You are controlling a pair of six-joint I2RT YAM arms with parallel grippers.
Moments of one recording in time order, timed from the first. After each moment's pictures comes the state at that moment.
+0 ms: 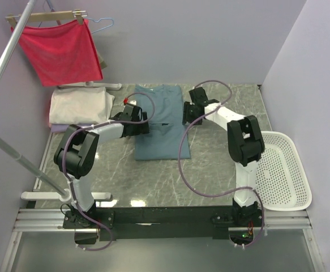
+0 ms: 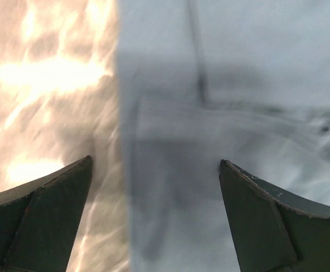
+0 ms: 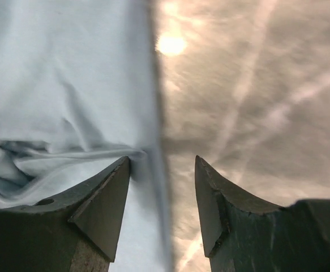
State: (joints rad) left arm -0.42 1.90 1.19 -0.14 -0.14 -0.49; right arm 0.35 2.10 1.57 -0.46 -0.02 0.40
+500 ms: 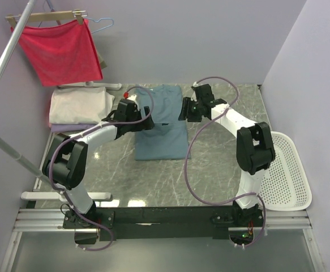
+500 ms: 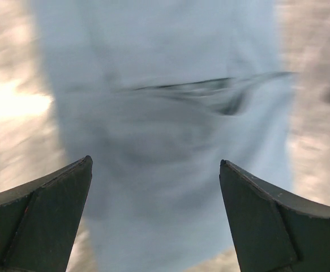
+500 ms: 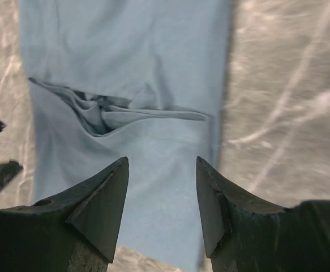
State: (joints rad) left arm -0.42 1.71 1.09 -0.08 0.04 -0.49; right arm 0.34 1.90 1.45 -0.40 -0.18 0.41
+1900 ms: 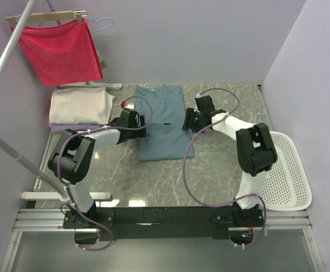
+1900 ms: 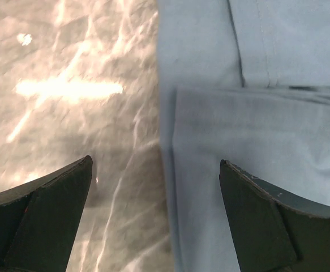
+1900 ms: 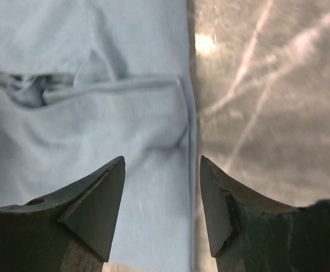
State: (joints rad) left arm -0.43 1.81 1.03 -0.03 -0.19 -0.44; right arm 0.33 1.90 1.26 -0.29 -0.14 0.44
